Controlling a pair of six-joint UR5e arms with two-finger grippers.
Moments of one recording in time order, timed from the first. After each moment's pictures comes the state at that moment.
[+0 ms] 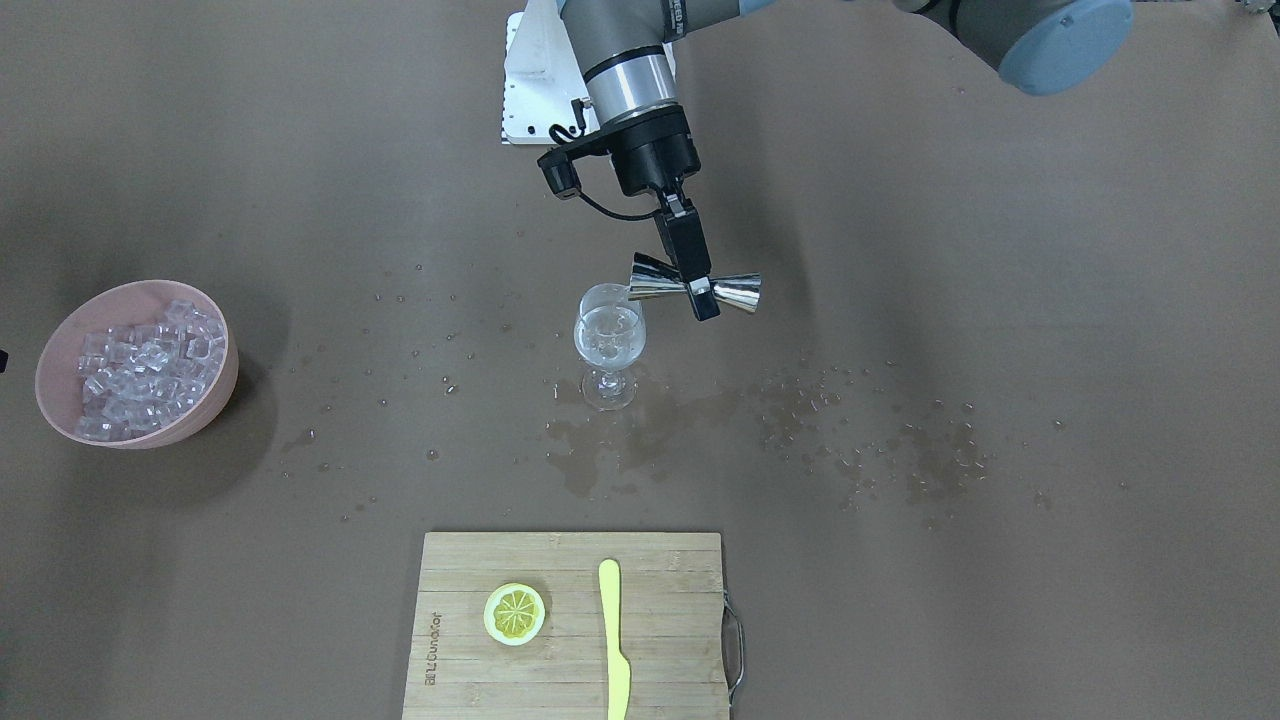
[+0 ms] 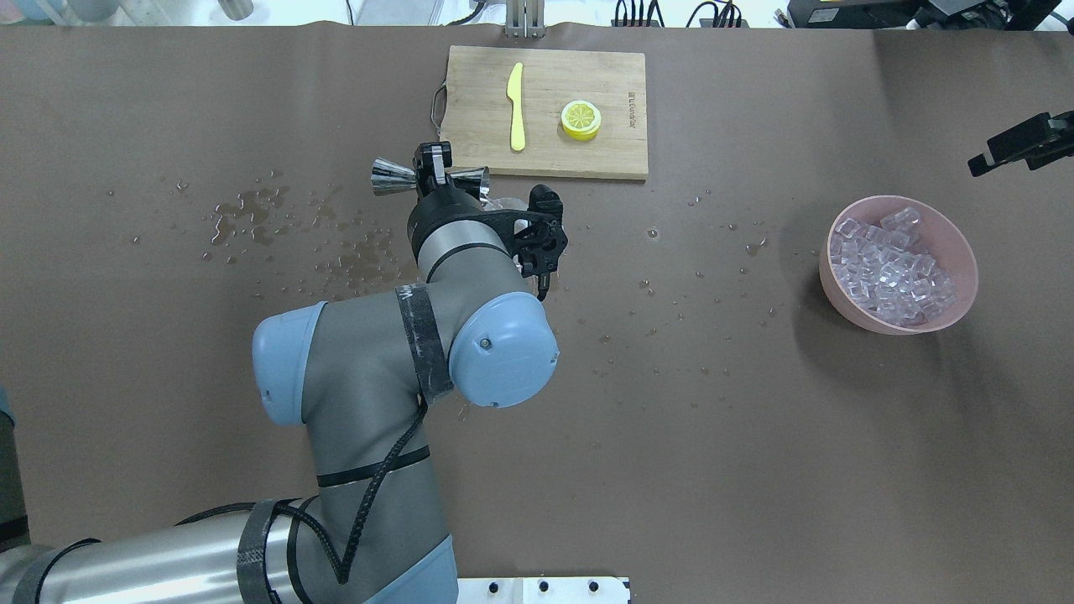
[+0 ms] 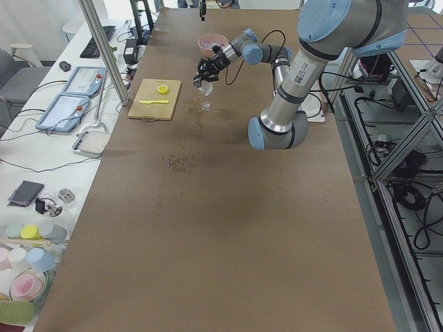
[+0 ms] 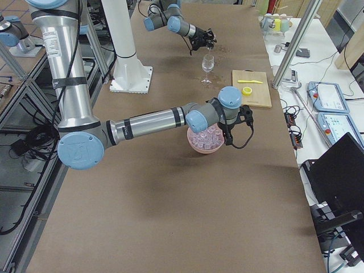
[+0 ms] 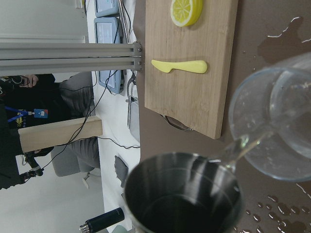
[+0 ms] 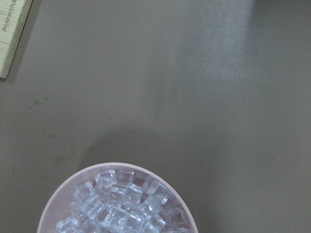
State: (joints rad) left arm -0.37 -2.40 -1.79 -1.12 -0.78 0.09; right arm 1.32 -1.42 1.67 -1.30 2.45 0.34
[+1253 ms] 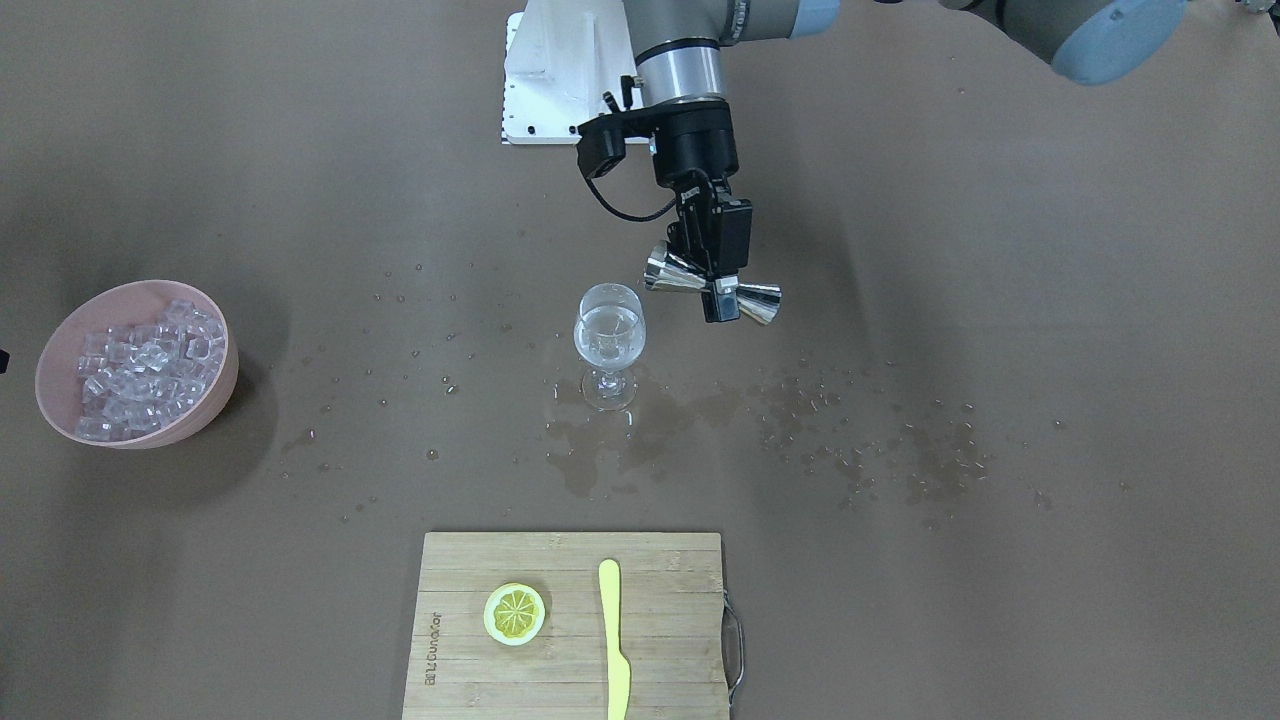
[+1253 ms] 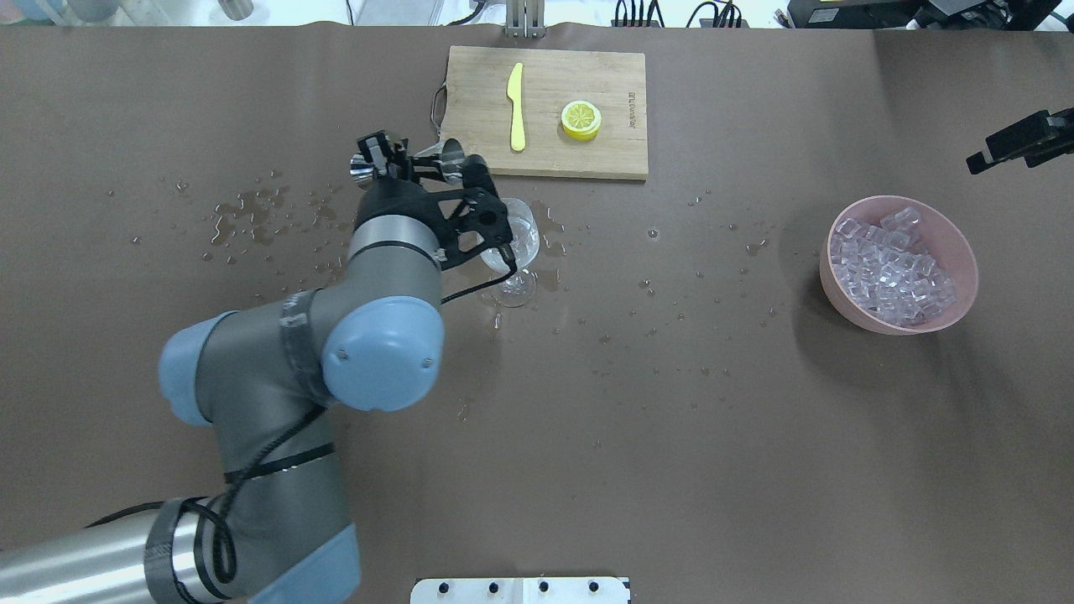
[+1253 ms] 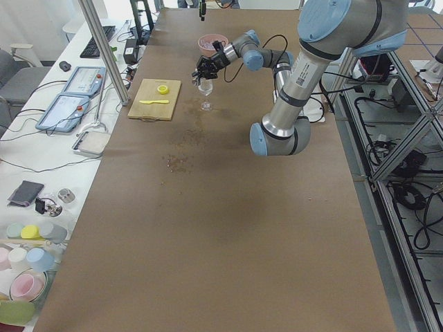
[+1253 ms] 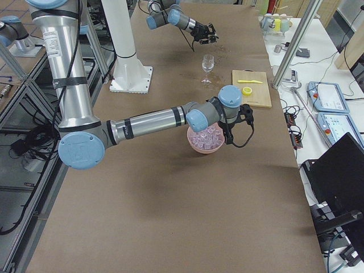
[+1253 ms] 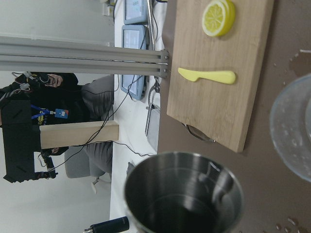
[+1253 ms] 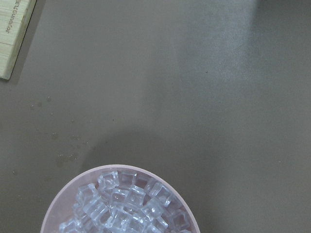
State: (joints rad) left arm -0.42 -2.17 -1.88 -1.63 -0.81 -0.08; right arm 1.32 -1.41 1.67 -1.30 2.45 0.34
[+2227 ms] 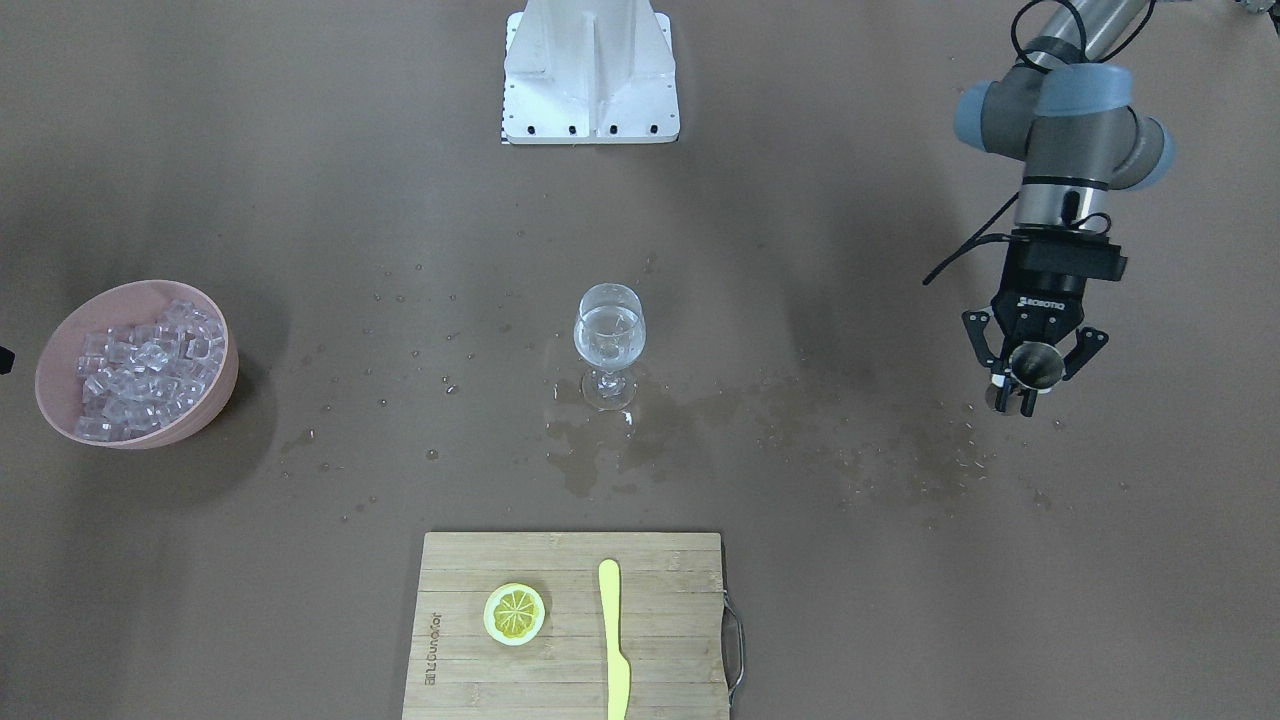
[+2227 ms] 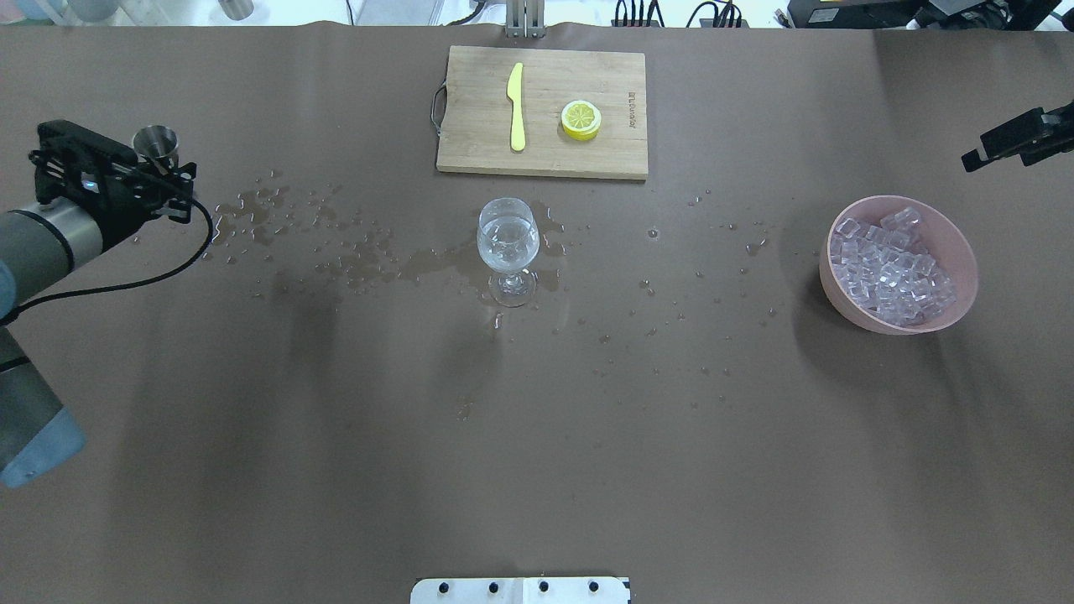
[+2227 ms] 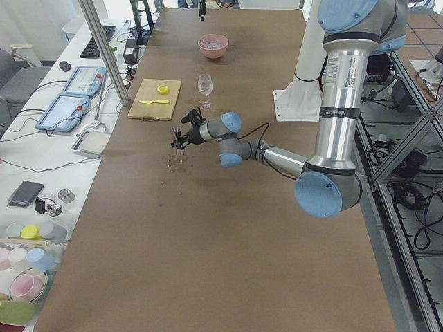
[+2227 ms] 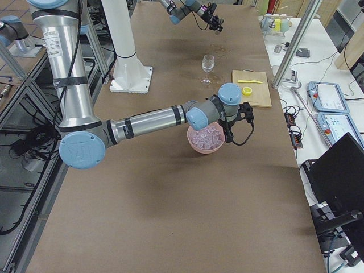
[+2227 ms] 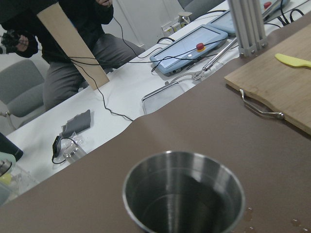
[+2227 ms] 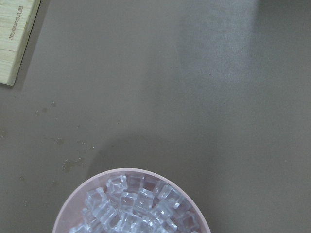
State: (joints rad) left arm -0.78 -1.62 -1.58 -2.78 -1.38 -0.67; right arm 1.31 -1.41 1.69 -1.30 2.44 0.40
